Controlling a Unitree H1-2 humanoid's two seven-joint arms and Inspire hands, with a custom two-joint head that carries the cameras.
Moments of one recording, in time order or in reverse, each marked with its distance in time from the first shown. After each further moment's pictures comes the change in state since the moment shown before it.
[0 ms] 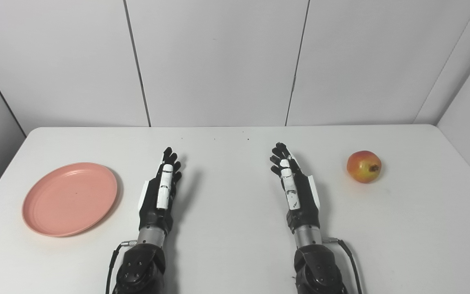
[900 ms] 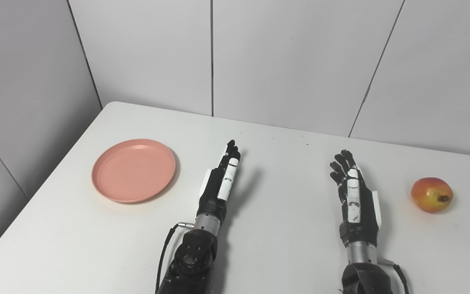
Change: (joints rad) left arm -0.008 -0.031 -0.050 0.069 0.105 -0.072 0.062; right arm -0.003 -0.042 -0.022 0.022 0.097 -0.045 0.048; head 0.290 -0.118
